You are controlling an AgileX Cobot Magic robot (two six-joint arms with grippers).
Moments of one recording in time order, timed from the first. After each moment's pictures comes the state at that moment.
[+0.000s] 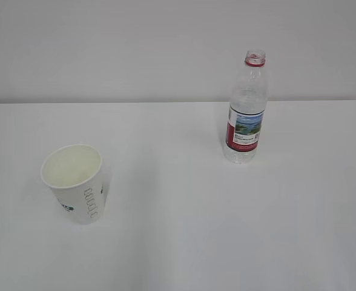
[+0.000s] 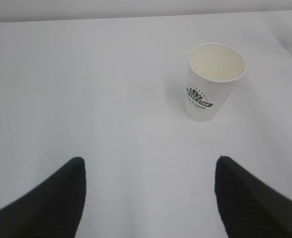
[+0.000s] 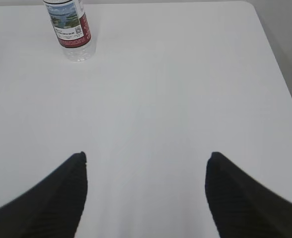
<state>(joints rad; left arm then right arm) -0.06 0.00 -0.53 -0.09 1.10 0.01 0.05 -0.02 -0.50 -0.02 1.16 0.02</state>
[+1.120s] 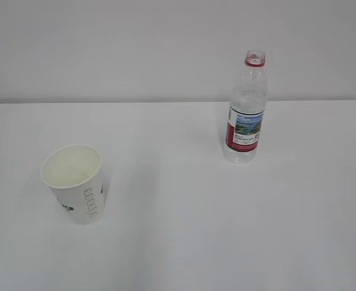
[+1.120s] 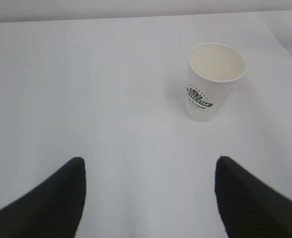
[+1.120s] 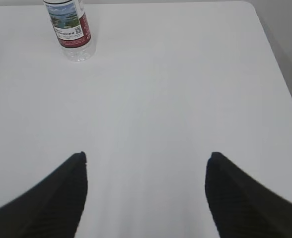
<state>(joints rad) -0.06 0.00 -0.53 -0.09 1.10 0.01 0.05 -0.02 -0.50 -0.02 1.16 0.02</state>
